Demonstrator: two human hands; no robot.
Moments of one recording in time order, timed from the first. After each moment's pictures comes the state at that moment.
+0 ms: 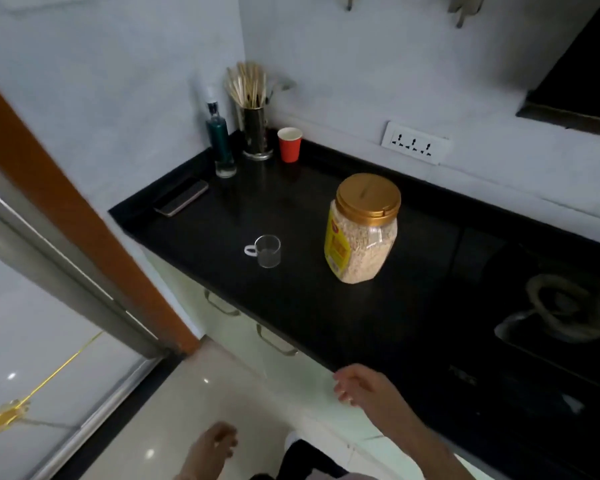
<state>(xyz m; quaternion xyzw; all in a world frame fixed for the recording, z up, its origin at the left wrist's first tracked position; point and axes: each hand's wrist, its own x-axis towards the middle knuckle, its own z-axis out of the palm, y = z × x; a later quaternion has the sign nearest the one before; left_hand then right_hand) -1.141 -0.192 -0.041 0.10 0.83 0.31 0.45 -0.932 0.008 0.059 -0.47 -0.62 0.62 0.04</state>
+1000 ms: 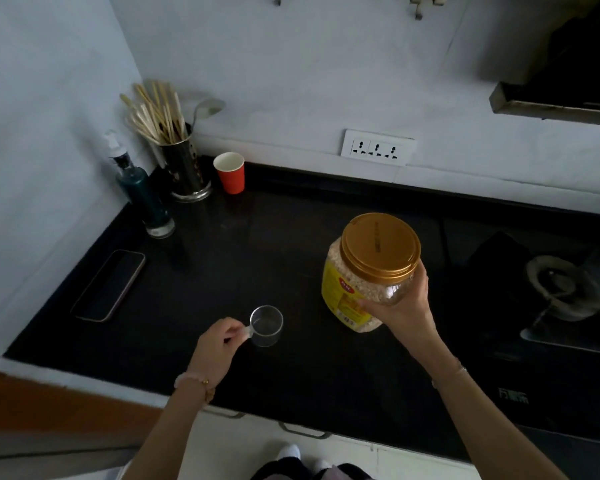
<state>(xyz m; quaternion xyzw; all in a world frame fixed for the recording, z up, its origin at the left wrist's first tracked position) -1.333 0.068 0.061 0.45 0.74 0.27 0.41 -1.046 0.160 0.104 -0.59 -0.59 0.40 0.37</state>
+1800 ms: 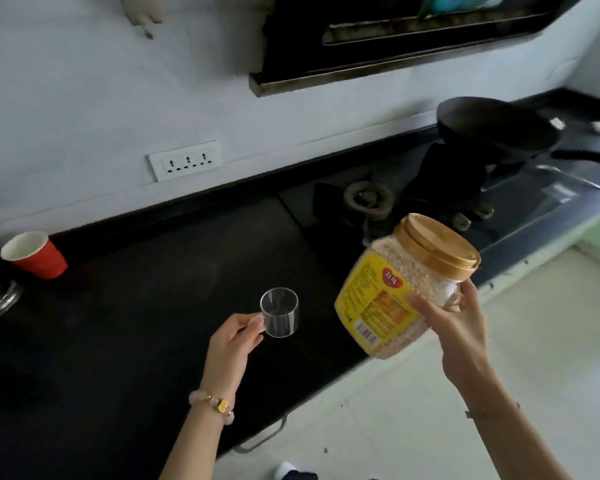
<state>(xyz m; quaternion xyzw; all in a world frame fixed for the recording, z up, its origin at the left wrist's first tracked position) -1.201 0.086 0.111 0.50 0.48 0.31 0.64 -0.938 -0.032 0.145 -0.63 -0.22 0.29 0.69</state>
